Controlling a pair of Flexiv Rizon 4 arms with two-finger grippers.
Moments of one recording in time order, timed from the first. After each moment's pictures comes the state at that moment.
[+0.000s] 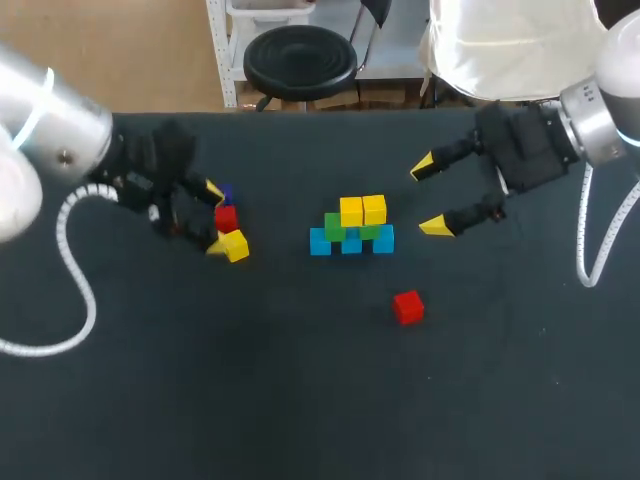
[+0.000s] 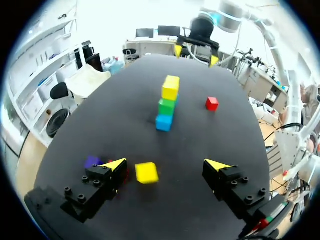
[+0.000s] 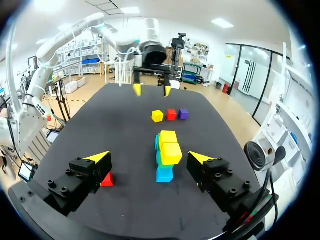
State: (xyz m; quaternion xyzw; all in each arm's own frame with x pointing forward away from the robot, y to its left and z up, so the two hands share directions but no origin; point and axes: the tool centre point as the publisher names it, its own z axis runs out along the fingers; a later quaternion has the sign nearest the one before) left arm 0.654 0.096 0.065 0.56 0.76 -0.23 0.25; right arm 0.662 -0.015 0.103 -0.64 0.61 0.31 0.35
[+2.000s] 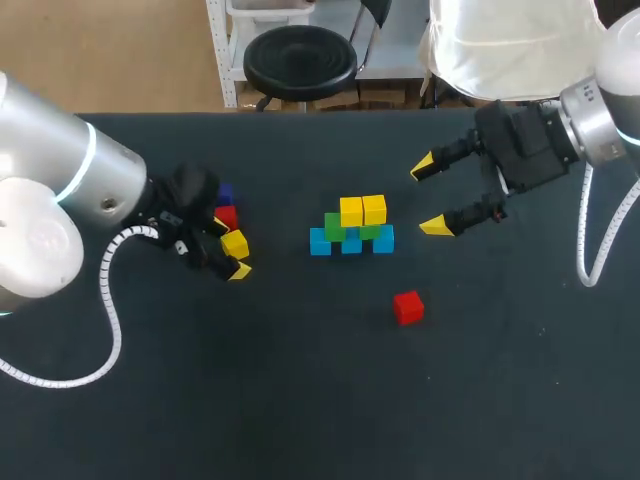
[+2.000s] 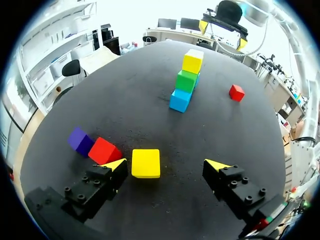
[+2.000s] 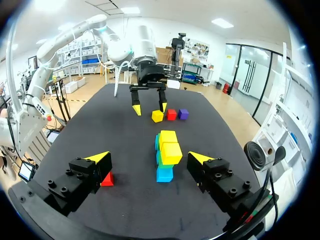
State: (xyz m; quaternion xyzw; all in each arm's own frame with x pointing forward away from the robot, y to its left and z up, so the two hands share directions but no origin) left arm 0.667 0.090 0.002 0.50 0.81 -0.20 0.24; right arm 0.662 -0.015 0.104 -0.64 0.61 0.31 0.35
